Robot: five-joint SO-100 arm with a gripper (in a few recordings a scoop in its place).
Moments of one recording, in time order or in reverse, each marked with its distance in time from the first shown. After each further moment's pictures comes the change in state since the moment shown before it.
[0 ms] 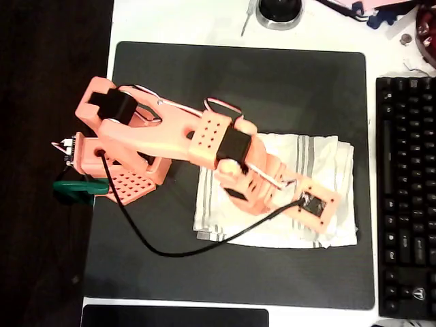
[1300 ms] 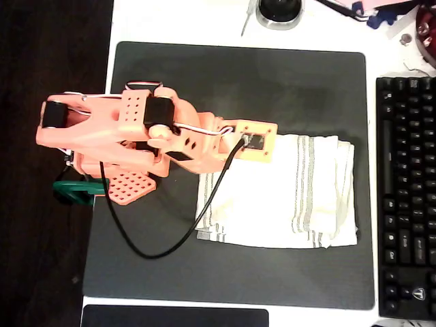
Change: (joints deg) arm -18.9 59.6 50.5 1.1 -0.7
